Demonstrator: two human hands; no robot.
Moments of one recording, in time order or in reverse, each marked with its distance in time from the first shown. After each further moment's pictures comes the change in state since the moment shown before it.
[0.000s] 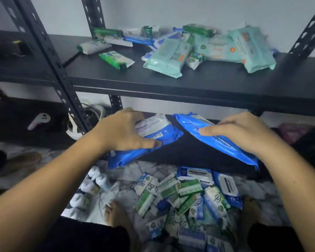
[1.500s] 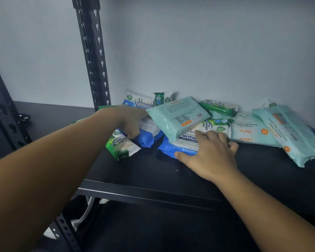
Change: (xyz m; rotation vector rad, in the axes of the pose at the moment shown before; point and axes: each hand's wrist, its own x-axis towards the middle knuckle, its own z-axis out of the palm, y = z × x) left_hand 0.325 -0.094 -0.129 0.320 -0.130 0.050; right_hand 0.261 -0.106 0.048 -0.443 0.435 -0.188
